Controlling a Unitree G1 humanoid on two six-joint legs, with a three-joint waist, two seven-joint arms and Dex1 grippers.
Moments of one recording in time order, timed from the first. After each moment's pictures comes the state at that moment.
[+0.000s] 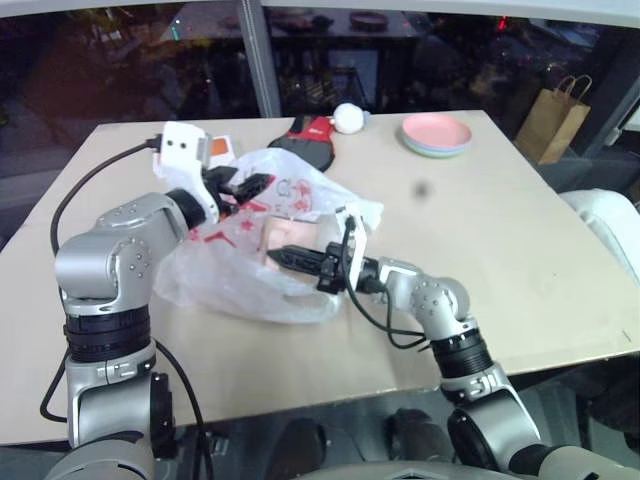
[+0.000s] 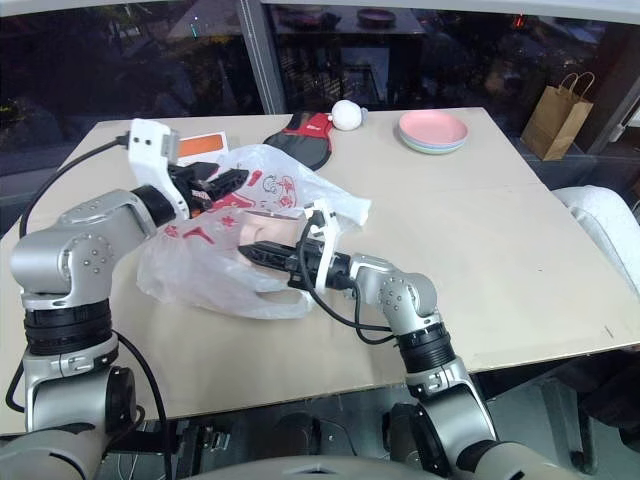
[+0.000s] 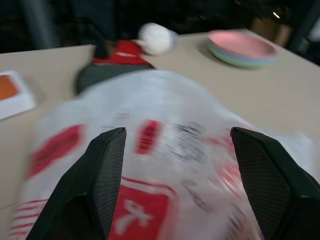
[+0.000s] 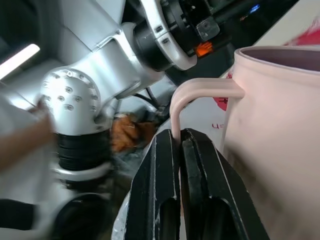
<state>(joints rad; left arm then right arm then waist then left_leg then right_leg) -0.61 0.62 0.34 -0.15 -0.54 0.99 -0.34 -0.57 0.14 0.11 0.14 0.79 0.87 0.69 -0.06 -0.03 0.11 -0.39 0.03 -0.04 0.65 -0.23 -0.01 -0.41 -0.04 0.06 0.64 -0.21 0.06</state>
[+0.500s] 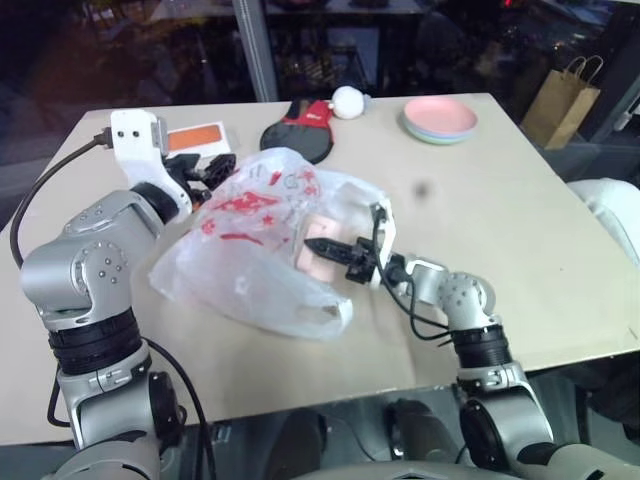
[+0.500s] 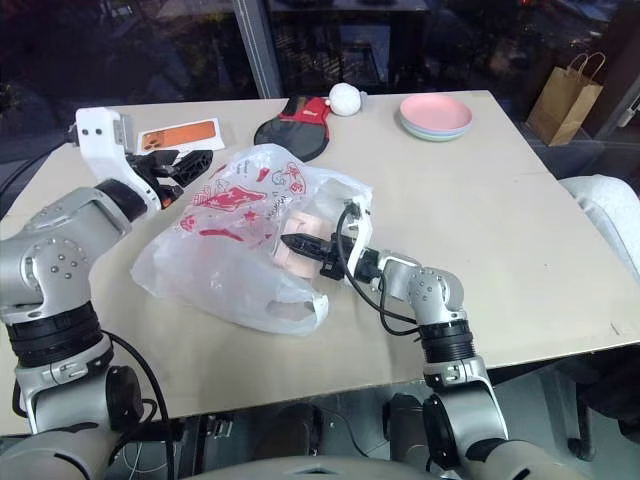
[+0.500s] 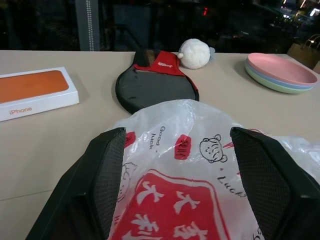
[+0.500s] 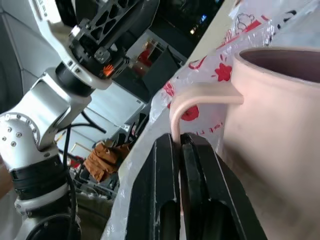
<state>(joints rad) -0.59 0.59 0.42 -0.22 -0.57 1.04 -0.26 -0.61 0.11 0.02 0.21 0.78 0.93 0.58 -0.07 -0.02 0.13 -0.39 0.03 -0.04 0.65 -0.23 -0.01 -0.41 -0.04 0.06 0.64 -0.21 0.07</state>
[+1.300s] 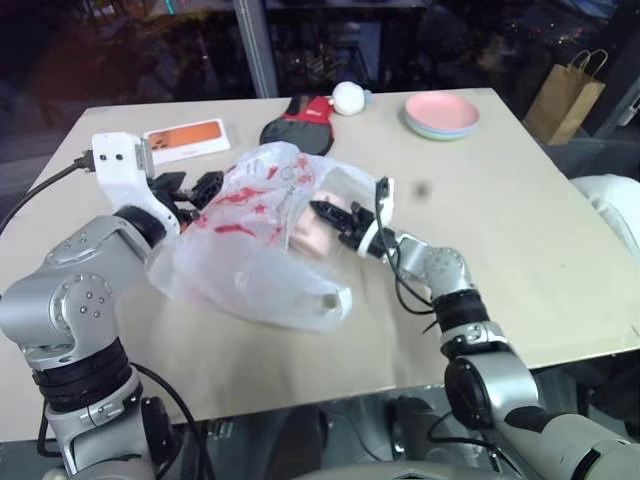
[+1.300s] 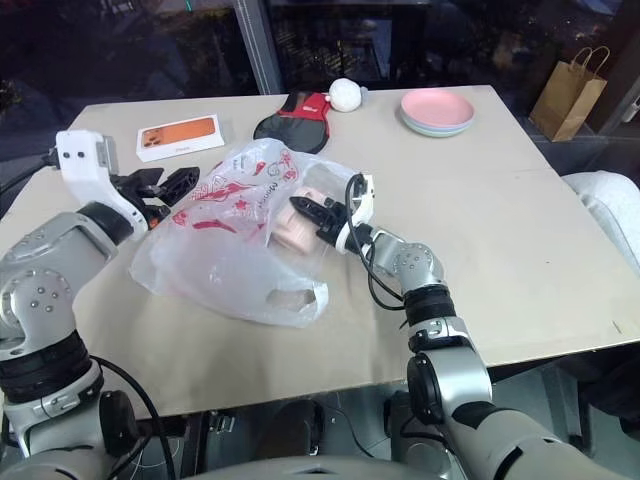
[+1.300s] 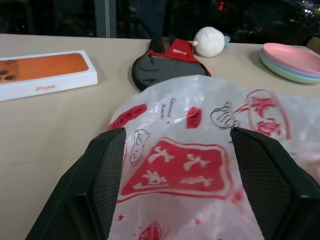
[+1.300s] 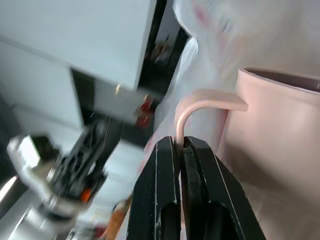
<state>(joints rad) -0.45 0.57 0.49 -0.38 -0.62 1.08 -0.20 -0.79 0.13 -0.17 0.54 0.93 0.69 0.40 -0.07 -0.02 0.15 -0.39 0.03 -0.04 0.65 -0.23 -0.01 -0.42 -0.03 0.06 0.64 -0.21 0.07</state>
